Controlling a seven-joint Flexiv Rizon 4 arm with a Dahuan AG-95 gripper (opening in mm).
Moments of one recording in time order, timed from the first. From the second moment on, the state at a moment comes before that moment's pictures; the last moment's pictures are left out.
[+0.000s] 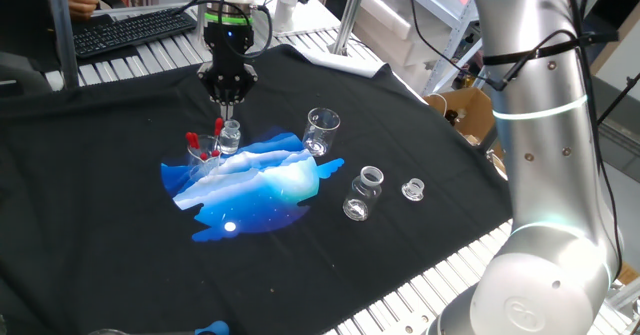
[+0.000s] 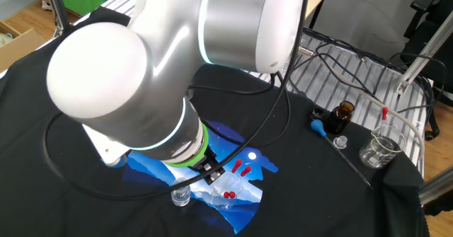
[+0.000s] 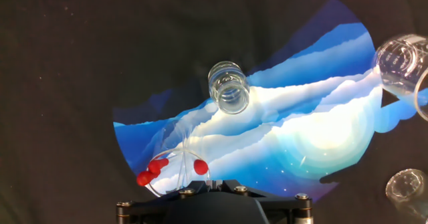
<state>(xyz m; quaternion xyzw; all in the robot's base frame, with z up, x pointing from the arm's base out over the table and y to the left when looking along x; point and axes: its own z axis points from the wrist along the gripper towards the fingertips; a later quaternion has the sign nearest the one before) 0.612 0.094 0.144 -0.19 -0.96 -0.03 0.20</state>
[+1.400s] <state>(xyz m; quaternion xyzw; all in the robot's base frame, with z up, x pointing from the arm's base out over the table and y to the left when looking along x) 0.616 0.094 0.146 -0.19 -0.96 -0.06 0.20</state>
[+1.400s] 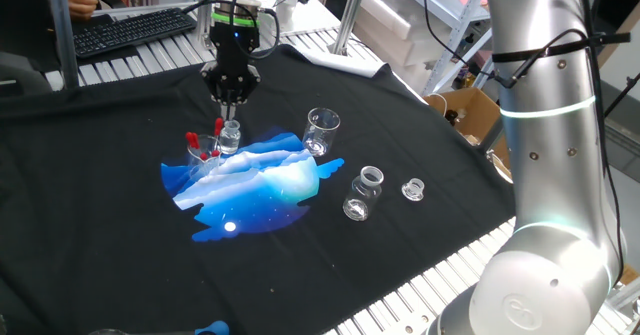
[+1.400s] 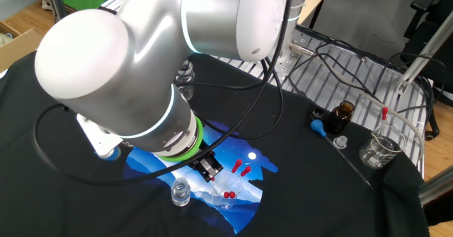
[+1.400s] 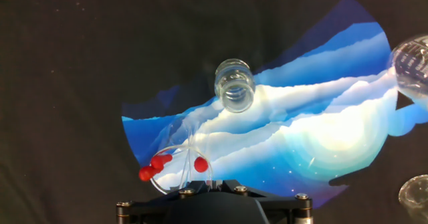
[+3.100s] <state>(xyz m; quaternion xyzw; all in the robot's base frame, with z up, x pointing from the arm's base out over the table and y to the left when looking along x) 0.634 0.104 0.126 -0.23 -0.95 -0.07 0.19</state>
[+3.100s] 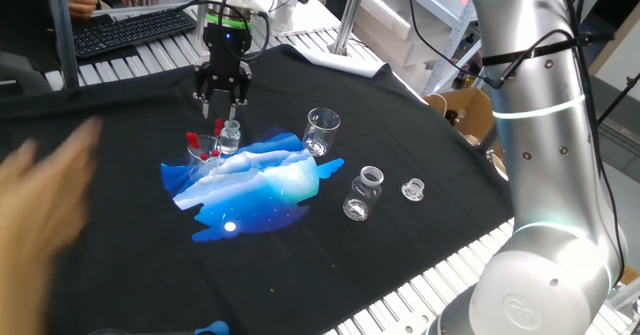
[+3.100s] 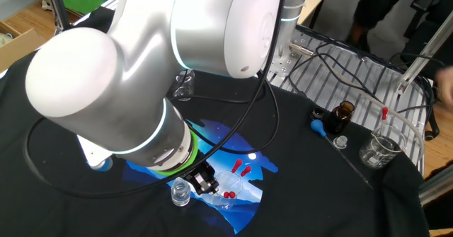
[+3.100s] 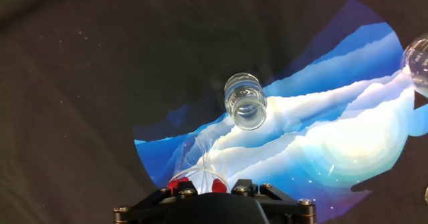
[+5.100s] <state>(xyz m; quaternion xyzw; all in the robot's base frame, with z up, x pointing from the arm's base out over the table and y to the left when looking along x) 0.621 0.102 0.123 -0.23 -0.95 -0.06 0.18</state>
